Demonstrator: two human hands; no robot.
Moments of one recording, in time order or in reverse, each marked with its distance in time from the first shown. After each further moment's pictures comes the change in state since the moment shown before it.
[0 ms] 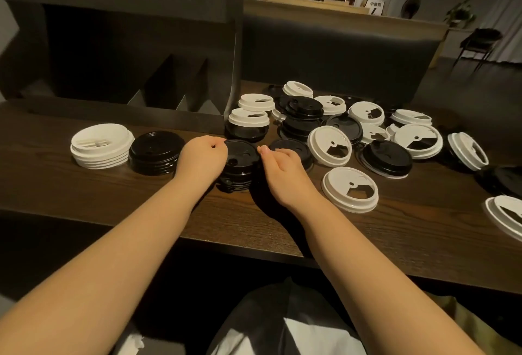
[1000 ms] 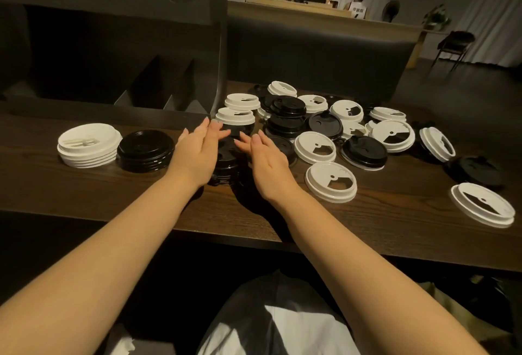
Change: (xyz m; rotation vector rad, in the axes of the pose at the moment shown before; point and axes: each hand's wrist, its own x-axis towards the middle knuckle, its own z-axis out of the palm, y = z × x) left_hand -0.007 -0.005 0.001 -0.059 -0.043 0.327; right_hand -0.009 -0.013 0.005 0.074 0.097 -0.080
